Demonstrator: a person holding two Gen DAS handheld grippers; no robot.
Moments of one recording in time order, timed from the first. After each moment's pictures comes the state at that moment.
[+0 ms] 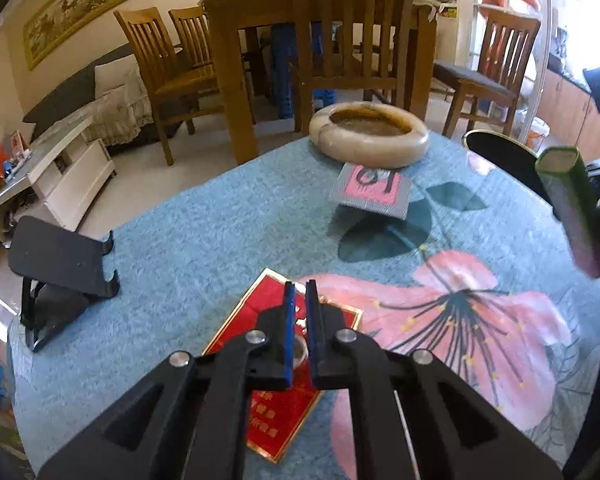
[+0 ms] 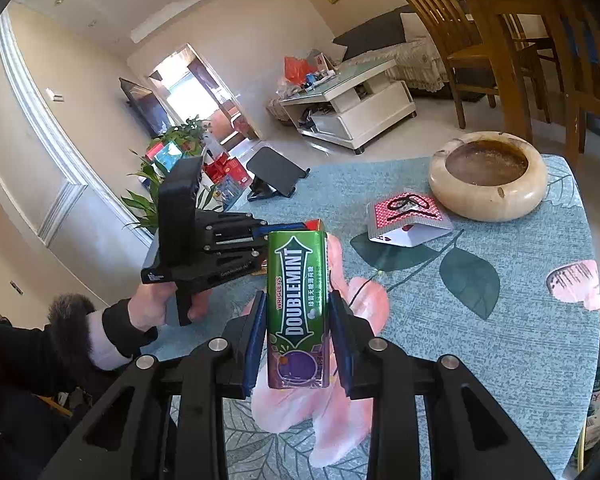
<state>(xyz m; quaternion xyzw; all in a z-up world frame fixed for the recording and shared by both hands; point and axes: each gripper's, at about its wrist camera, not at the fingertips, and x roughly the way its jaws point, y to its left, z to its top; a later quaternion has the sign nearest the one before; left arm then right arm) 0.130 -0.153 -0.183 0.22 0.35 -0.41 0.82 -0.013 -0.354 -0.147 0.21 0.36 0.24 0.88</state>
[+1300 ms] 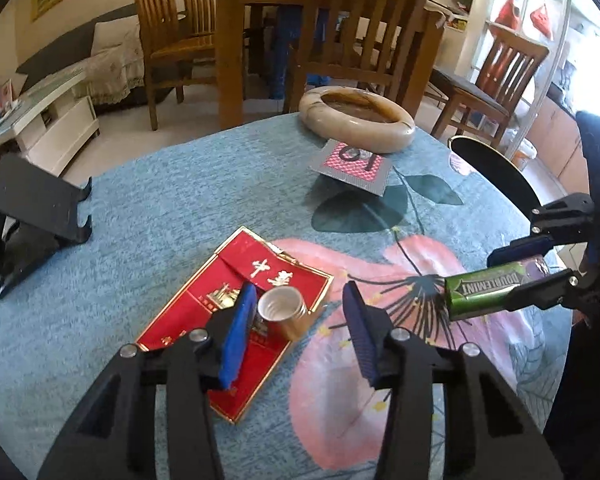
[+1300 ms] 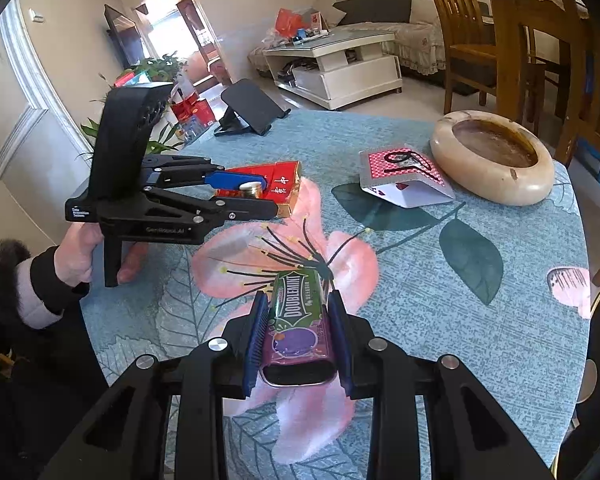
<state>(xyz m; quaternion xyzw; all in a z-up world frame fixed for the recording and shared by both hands) 0.124 -0.139 -0.187 0.15 0.41 -0.43 0.79 0.010 -0.309 -0.176 0.08 0.43 0.20 0.88</state>
